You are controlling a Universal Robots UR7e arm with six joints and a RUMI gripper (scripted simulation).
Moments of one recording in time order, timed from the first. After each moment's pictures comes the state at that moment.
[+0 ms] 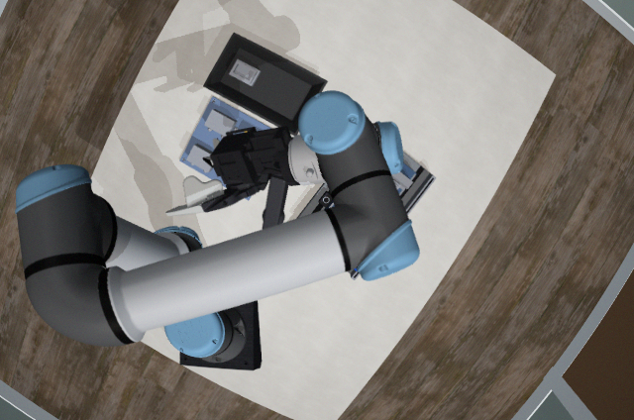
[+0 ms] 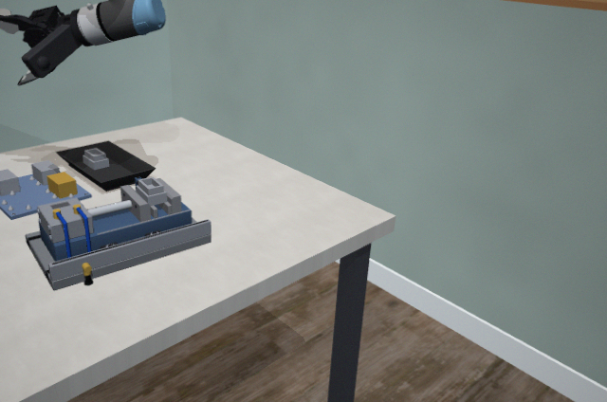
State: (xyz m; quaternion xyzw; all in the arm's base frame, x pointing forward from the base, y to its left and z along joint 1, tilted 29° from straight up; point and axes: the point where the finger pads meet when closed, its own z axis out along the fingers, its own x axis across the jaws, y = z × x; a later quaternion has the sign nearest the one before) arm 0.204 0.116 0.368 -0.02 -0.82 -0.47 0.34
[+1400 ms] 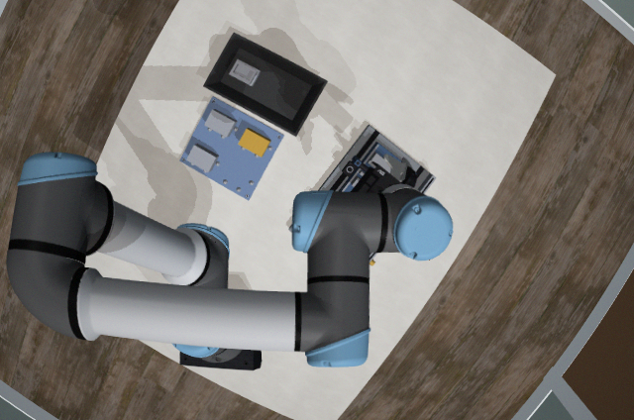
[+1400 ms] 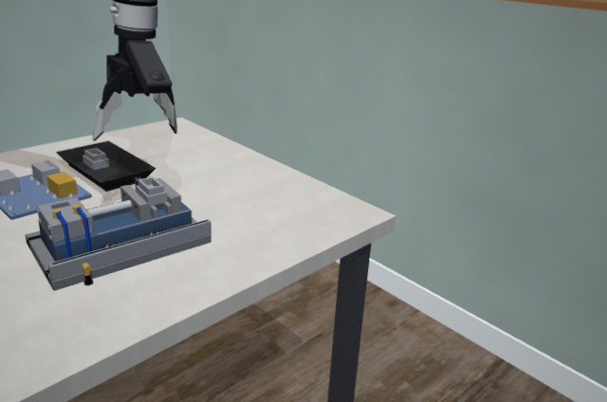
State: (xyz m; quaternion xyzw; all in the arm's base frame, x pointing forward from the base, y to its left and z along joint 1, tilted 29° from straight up) arm 0.415 -0.146 0.248 -0.02 -0.97 -0.17 -0.17
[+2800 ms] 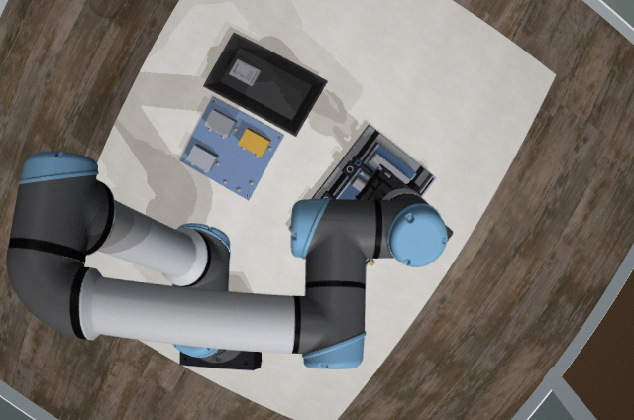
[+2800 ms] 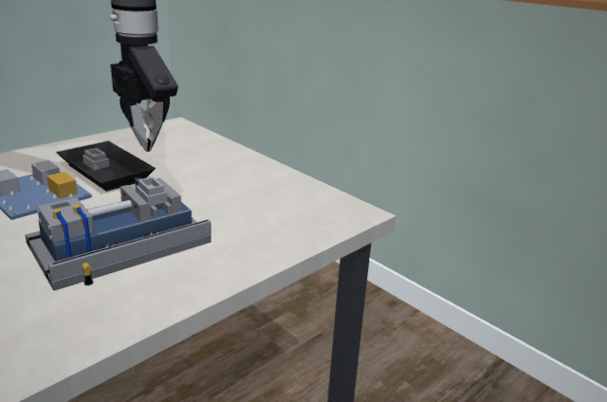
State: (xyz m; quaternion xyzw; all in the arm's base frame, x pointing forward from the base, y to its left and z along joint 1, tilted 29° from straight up) arm 0.430 -0.163 0.239 -0.03 -0.97 -0.15 -0.20
